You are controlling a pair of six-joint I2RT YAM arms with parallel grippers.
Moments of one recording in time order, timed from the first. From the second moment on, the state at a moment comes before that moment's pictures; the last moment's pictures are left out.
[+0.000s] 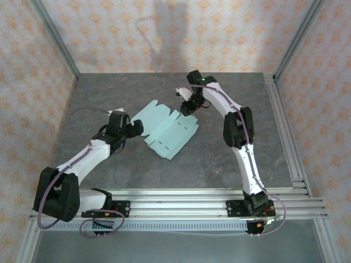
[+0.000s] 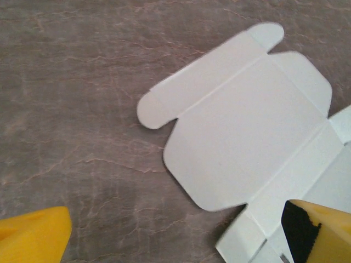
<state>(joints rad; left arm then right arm) -0.22 1.27 0.72 -0.25 -0.13 -0.51 0.41 2.42 2.24 -1.14 -0.30 -0.37</state>
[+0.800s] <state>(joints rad) -0.23 1.61 1.00 -0.23 0.16 -0.41 0.56 1.52 0.81 -0.12 -0.03 1.12</state>
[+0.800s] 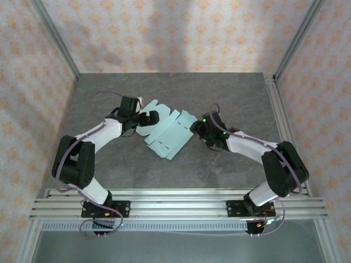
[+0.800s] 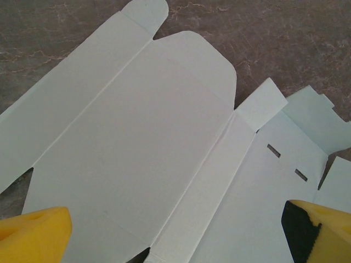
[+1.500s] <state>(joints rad) -0.23 1.57 0.99 -0.23 0.15 -0.39 0.57 1.80 0.93 0.05 -0.11 1.21</state>
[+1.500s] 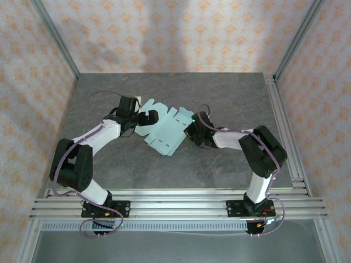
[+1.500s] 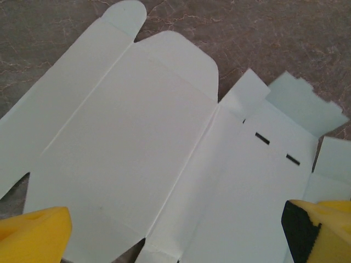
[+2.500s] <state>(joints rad) -0.34 1.62 0.94 -0.25 0.15 -0.43 0.44 1.76 1.22 -0.53 -0.14 0.34</state>
